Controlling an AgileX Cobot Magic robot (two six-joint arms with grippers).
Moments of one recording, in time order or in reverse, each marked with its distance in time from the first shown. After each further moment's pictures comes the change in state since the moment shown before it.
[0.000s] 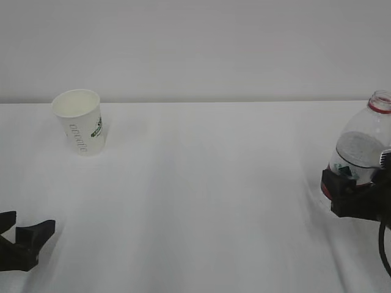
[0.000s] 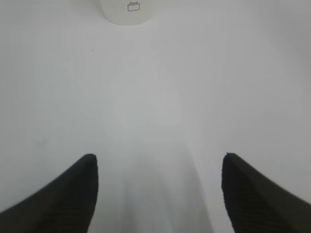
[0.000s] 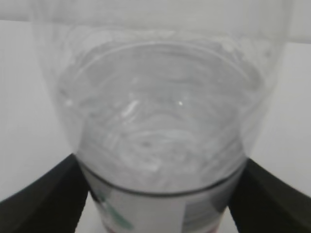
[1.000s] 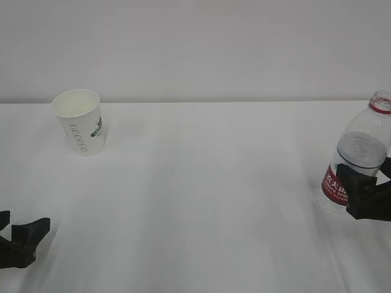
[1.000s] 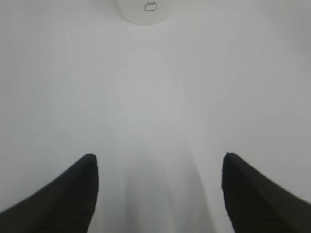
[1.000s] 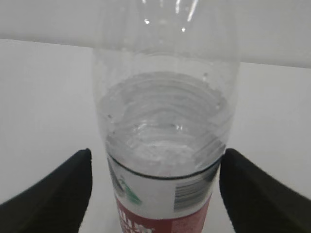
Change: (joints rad) left arm 0.000 -0.002 0.000 -0.047 0.001 0.000; right arm 0.000 -0.187 0.087 -0.005 0.051 -0.010
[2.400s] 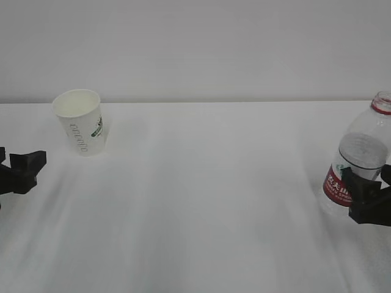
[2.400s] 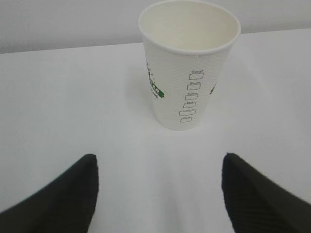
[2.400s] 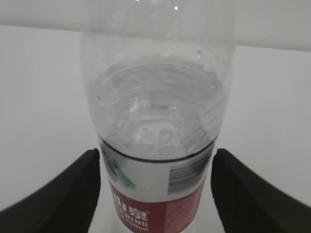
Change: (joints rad) left arm 0.067 -0.233 -0.260 0.000 0.360 0.000; right arm 0.000 -0.035 0.004 0.029 0.087 -0.001
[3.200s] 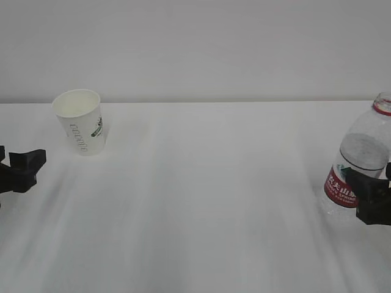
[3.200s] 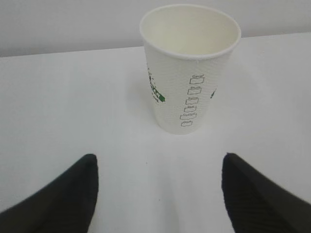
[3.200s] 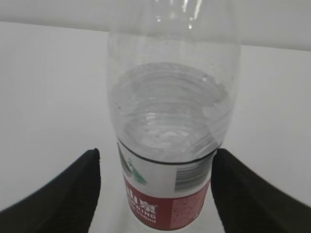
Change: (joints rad) left arm 0.002 0.000 0.000 -0.002 -0.008 0.000; right arm 0.000 -0.176 0.000 -0.041 0.194 0.028
